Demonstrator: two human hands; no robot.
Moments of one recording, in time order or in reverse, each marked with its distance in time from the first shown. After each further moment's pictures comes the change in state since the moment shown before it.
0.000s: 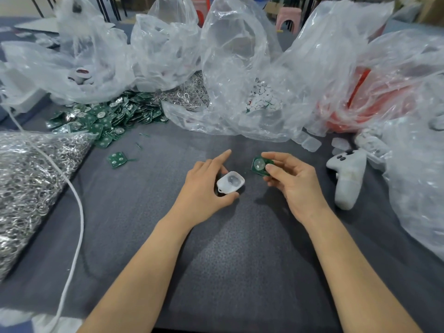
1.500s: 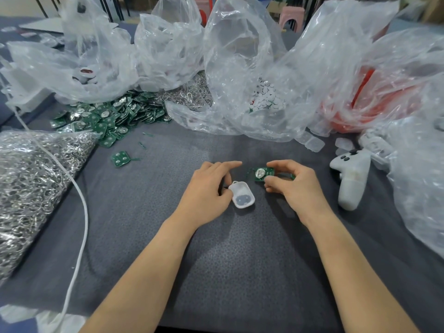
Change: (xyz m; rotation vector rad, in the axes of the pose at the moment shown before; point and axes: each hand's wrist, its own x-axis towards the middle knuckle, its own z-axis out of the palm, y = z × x) left_hand 0.001 0.005 0.002 -0.010 0.031 0.054; right_hand -0.001 0.001 -0.001 -0.321 0.091 0.136
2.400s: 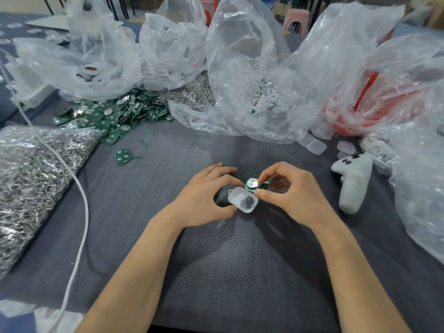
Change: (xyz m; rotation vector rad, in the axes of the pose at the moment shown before) left_hand -0.008 -0.004 -0.016 0.091 -0.278 0.002; right_hand -0.014 -0.015 -0.008 -0.402 -0.194 -0.366
